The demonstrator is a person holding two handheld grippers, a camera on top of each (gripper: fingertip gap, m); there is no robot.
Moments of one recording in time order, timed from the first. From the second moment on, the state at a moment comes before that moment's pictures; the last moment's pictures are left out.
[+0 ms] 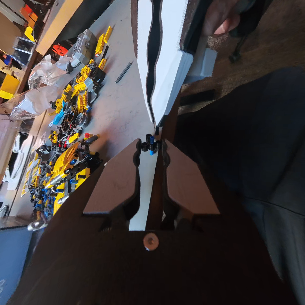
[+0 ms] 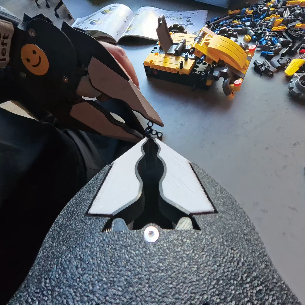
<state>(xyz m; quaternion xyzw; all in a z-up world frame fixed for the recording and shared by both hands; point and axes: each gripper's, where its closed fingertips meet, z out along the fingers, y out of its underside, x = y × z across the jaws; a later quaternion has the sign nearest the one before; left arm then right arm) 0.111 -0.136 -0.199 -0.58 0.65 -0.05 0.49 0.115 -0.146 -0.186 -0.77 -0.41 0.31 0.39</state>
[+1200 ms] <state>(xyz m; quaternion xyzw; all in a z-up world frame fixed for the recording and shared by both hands) 0.114 -0.137 -0.205 -0.64 0.61 -0.13 0.44 0.113 -0.131 -0.173 -0.76 -0.35 0.36 0.41</state>
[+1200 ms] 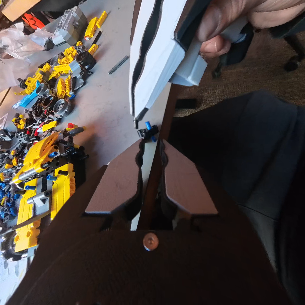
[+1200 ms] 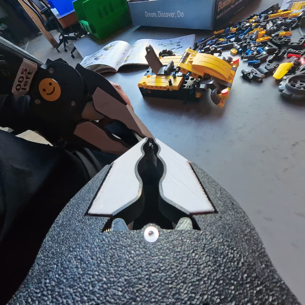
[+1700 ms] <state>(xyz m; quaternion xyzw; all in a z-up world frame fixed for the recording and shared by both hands) 0.114 -0.137 -0.184 -0.66 0.59 -0.15 0.44 0.132 -0.127 -0.171 -0.77 -0.36 0.34 0.41</state>
